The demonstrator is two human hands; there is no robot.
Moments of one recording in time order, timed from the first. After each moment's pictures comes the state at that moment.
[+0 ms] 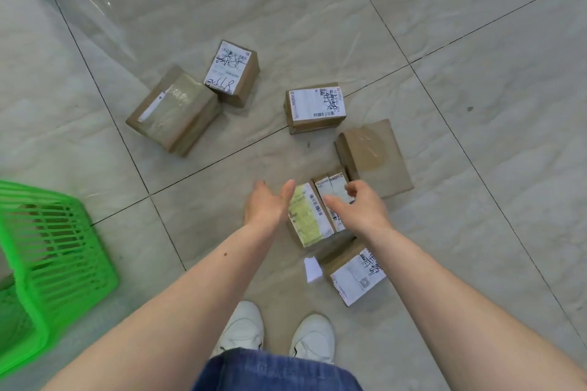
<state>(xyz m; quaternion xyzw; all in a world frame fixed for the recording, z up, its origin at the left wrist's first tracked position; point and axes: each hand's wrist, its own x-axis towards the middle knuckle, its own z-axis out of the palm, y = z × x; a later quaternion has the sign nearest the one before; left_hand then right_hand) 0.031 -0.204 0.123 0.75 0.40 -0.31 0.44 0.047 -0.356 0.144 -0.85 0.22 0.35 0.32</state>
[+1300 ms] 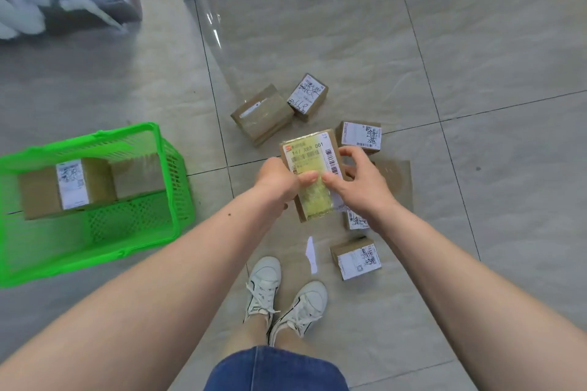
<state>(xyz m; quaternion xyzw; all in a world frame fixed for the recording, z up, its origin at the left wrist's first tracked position) 0.019 -0.116 0.363 0.65 0.46 -0.28 0.54 0.061 -0.260 0.359 -0.83 0.05 0.37 0.42</state>
